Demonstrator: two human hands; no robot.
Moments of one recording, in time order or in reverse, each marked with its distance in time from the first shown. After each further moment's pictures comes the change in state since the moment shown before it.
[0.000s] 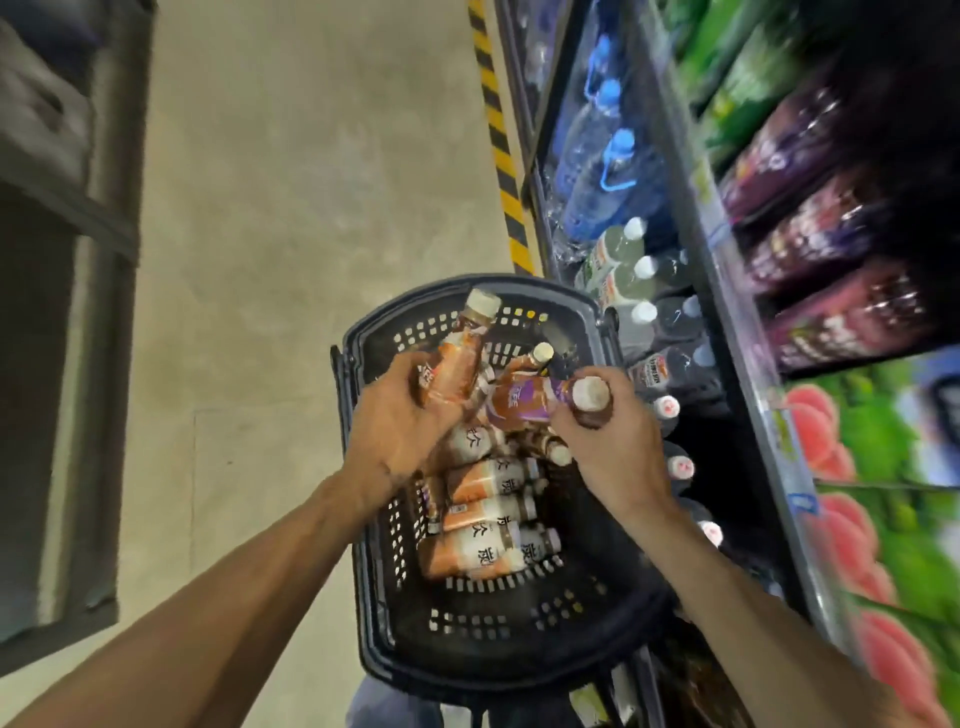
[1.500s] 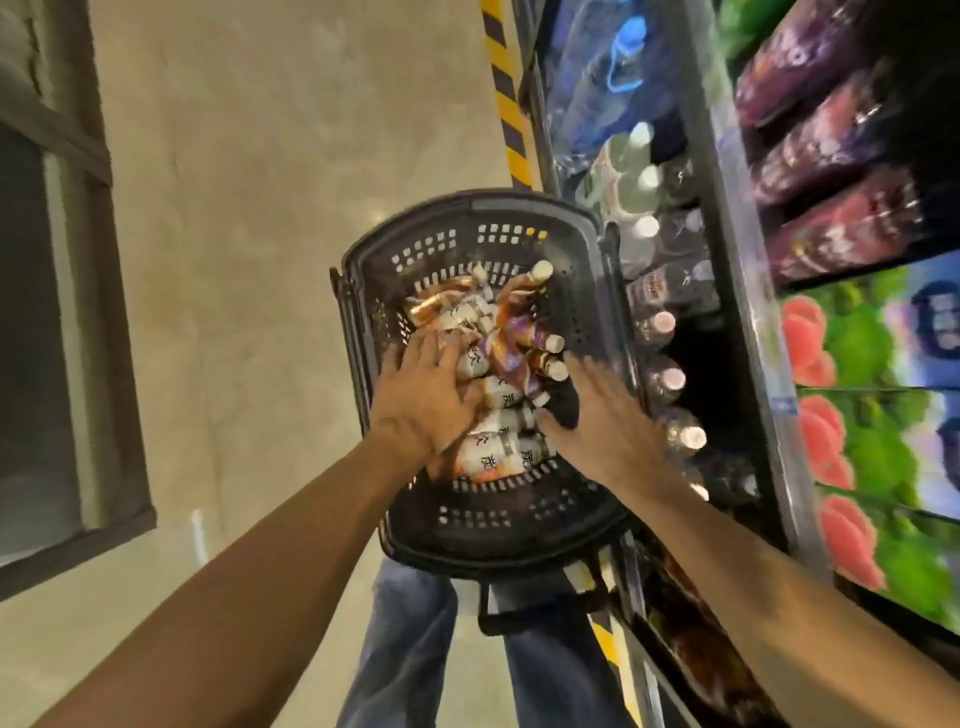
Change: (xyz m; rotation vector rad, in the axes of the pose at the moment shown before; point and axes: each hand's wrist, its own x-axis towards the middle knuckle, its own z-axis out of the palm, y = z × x) left_hand -0.030 -0.020 0.026 0.842 -0.368 0.122; right_hand -0.049 0.021 -0.004 -0.748 -0.430 0.028
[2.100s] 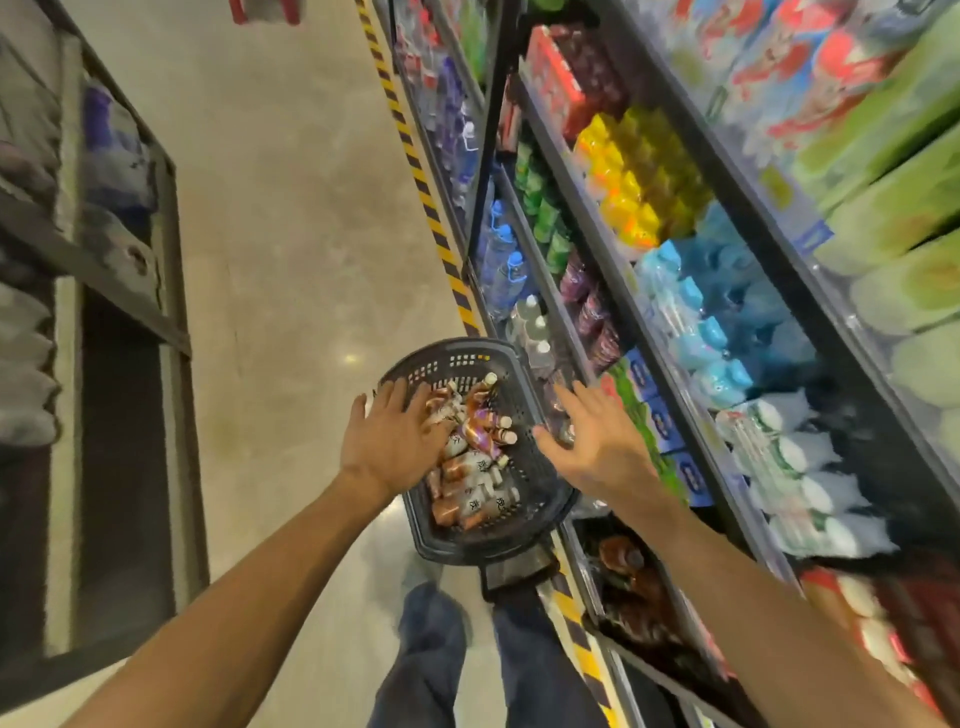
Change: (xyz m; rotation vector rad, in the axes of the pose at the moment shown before) left_hand -0.251 -0.010 -0.235 0.080 0.237 0.095; right_hand -0.244 -0.112 -0.241 -0.041 0.300 0.038
